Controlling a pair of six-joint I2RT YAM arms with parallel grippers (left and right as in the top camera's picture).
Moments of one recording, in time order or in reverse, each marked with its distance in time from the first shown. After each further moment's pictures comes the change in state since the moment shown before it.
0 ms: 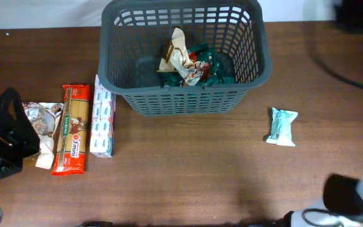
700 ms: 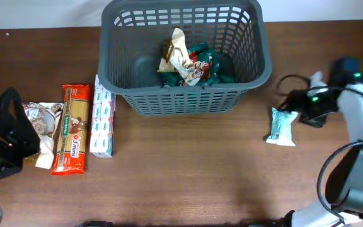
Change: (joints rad) left arm 0.000 0.000 0.000 0.000 0.000 0.000; right arm 0.027 0.058 -1.127 0.221 -0.164 0.162
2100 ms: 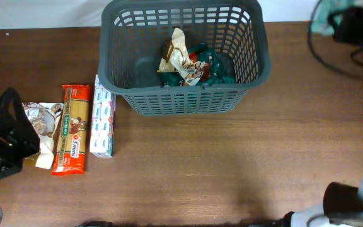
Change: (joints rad) left arm 0.000 0.000 0.000 0.000 0.000 0.000; right arm 0.077 -0.096 0.932 -0.108 -0.154 -0.085
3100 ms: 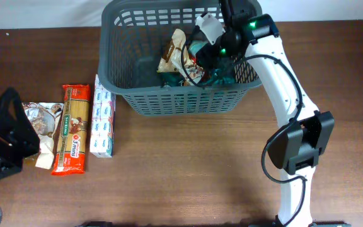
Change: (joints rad) left arm 0.000 0.000 0.000 0.000 0.000 0.000; right arm 0.521 0.526 0.020 0.013 0.247 -0.401
